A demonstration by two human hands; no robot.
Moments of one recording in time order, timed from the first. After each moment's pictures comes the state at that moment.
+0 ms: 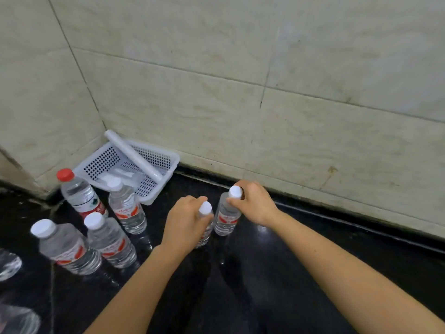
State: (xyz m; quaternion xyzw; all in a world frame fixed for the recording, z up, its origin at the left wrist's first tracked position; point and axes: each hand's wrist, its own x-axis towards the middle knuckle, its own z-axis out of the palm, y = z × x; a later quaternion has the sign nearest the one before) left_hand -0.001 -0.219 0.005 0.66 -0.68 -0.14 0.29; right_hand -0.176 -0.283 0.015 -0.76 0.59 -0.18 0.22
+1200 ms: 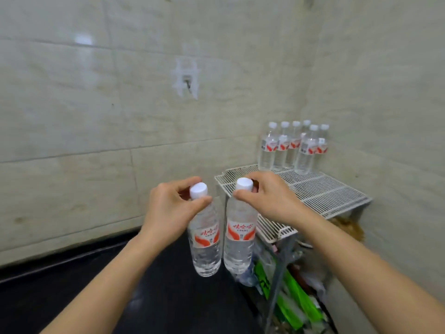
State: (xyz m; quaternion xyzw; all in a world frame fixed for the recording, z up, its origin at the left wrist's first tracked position) left_hand -0.625 0.084 0.190 0.29 -0.78 -0.37 0.41; right_hand -0.799 0.188 0.205 -0.53 0.76 -0.38 0.04
